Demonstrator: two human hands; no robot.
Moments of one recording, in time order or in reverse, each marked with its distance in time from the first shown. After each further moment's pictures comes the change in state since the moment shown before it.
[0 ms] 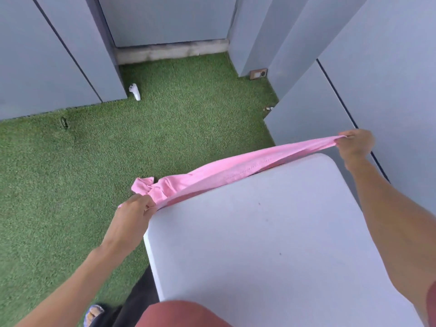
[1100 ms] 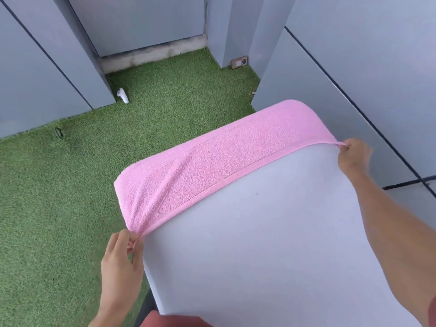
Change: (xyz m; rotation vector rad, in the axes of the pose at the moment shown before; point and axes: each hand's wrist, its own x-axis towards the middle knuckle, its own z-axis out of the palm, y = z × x) left_hand -0.189 0.001 0.122 -0.198 0.363 -0.004; right_hand -0.133 0.177 -0.047 -0.160 0.032 -0.002
